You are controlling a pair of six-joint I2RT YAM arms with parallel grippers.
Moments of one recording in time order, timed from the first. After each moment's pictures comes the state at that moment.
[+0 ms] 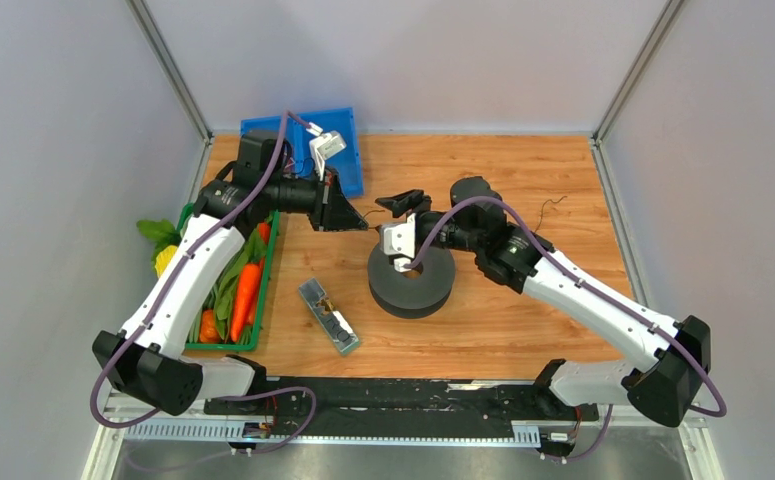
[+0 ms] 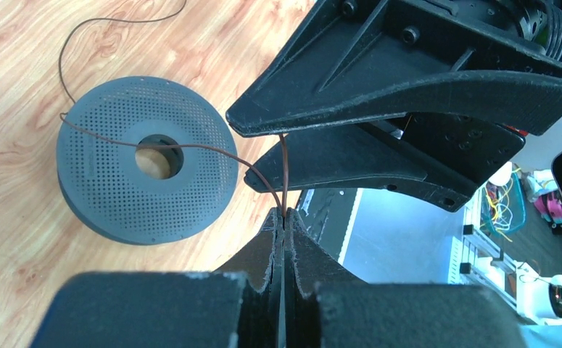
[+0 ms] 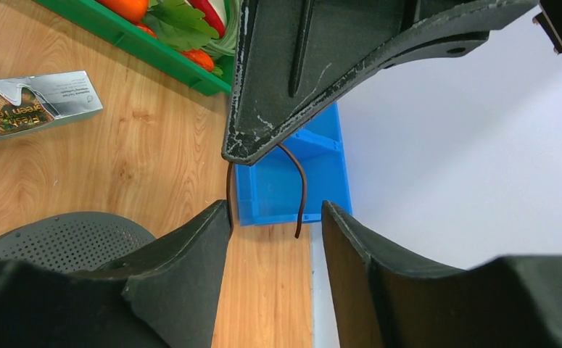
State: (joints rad) left arm -0.37 1.29 1.42 -0.74 0.97 -0.10; right arm 0.83 1.26 1.16 -0.12 -0.44 -1.03
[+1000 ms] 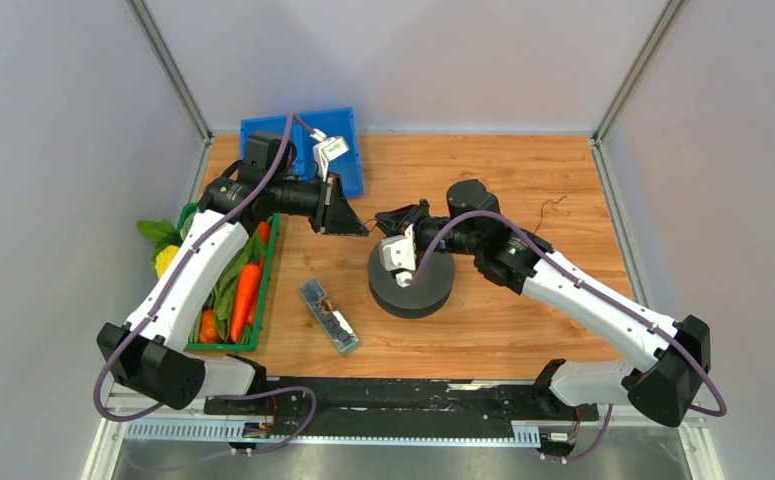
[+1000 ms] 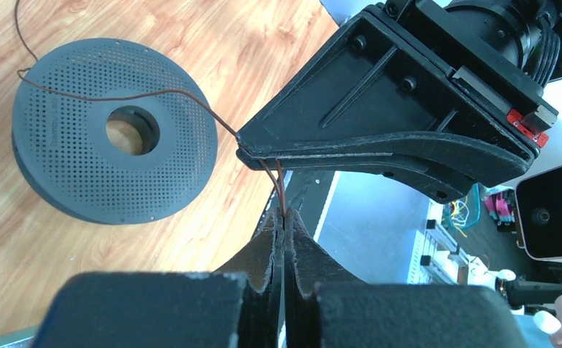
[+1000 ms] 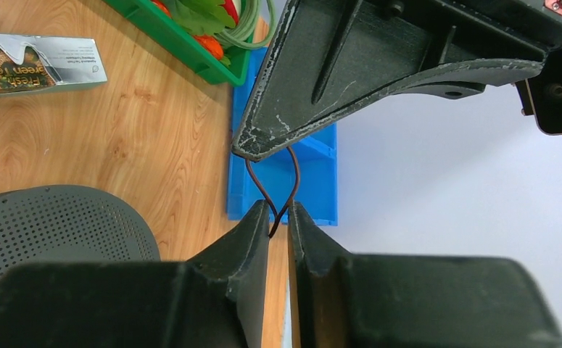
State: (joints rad) left arm -0.37 1.32 1.42 -0.80 0.98 -0.16; right arm 0.84 1.26 1.16 -0.18 -0.46 -1.19
